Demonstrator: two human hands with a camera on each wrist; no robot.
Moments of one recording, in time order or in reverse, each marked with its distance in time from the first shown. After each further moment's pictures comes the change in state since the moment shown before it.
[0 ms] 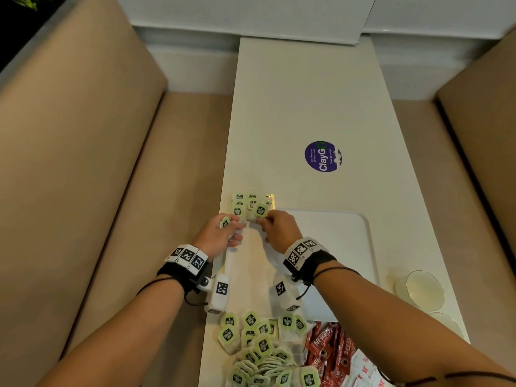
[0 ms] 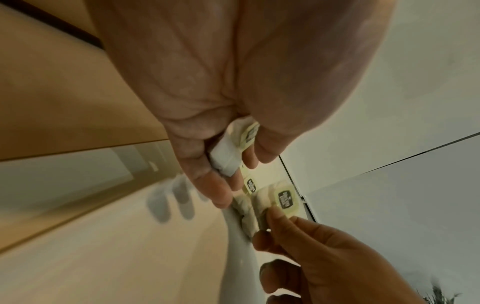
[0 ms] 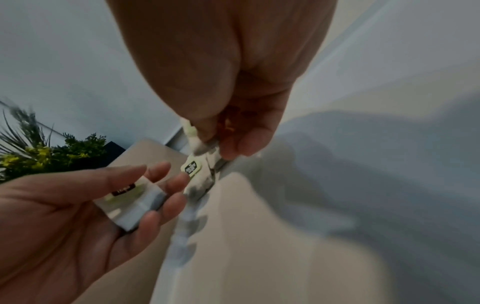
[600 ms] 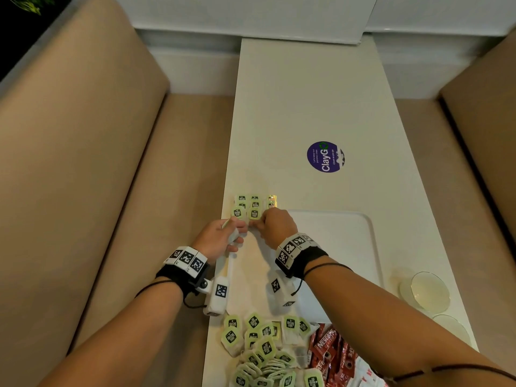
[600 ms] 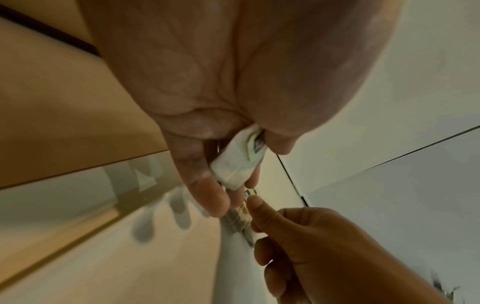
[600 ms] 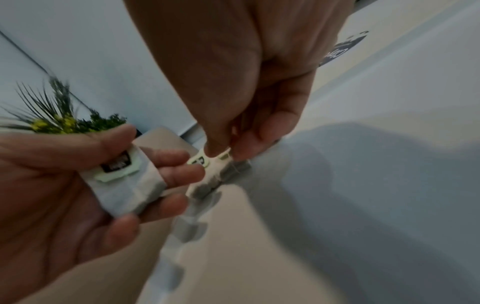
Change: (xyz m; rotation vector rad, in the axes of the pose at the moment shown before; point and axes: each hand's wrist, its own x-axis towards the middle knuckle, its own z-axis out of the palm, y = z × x) left_hand -0.005 0.004 -0.005 0.057 -0.072 -0.012; right_hand 0.008 -0.025 0.002 -0.220 -0.062 0.051
